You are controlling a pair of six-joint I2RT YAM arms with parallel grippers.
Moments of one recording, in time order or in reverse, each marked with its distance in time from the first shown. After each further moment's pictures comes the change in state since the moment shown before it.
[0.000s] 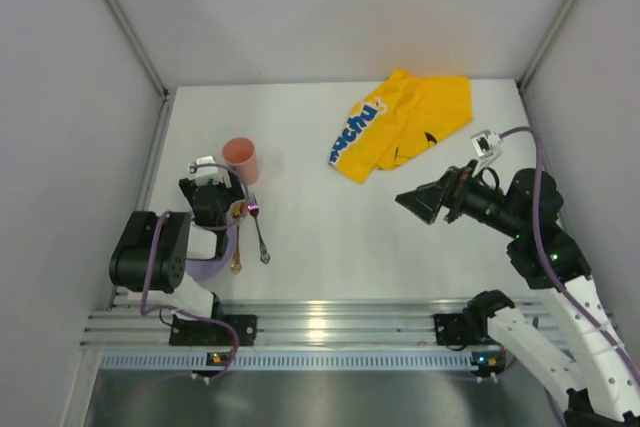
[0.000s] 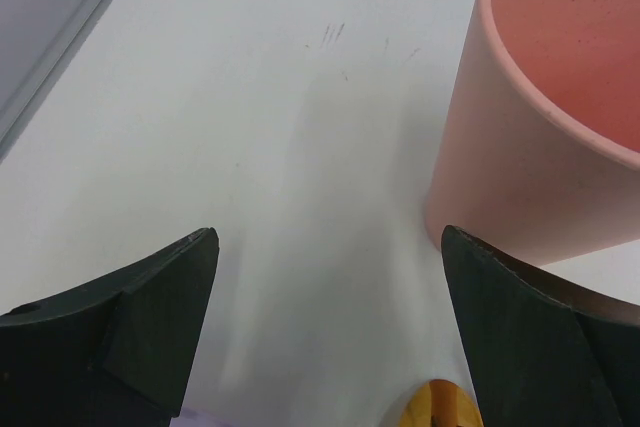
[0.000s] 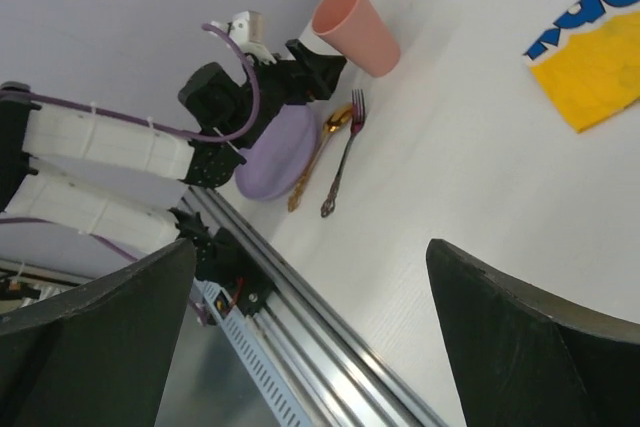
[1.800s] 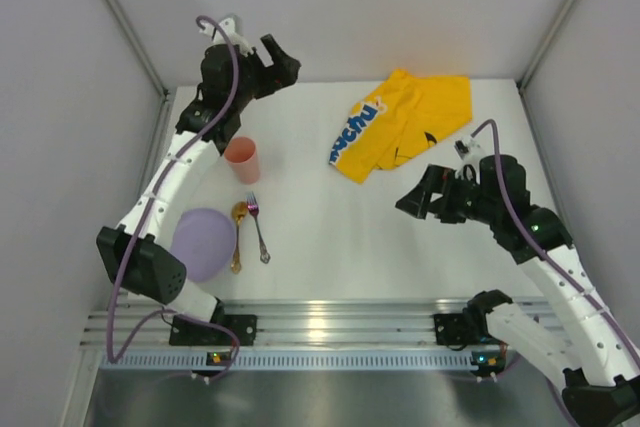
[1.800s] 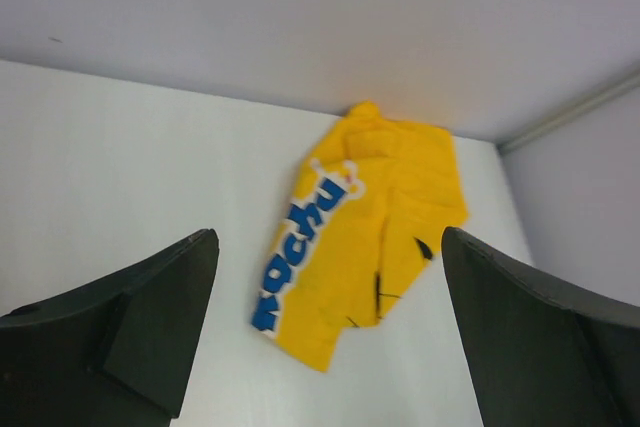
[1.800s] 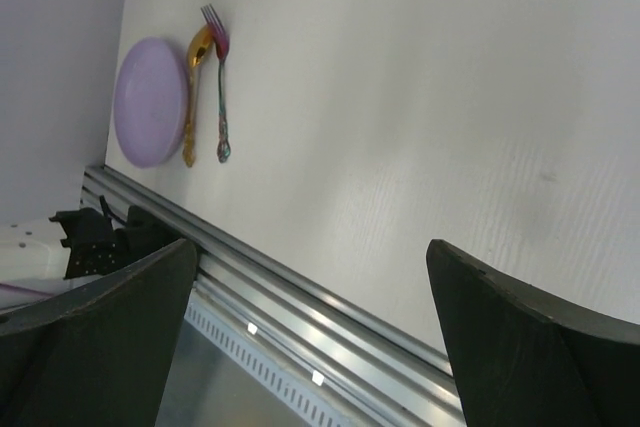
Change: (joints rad) left arm -0.285 -0.040 1.373 -1.442 0.137 -0.418; right arm -0.002 0.189 0.047 -0.280 0.174 -0.053
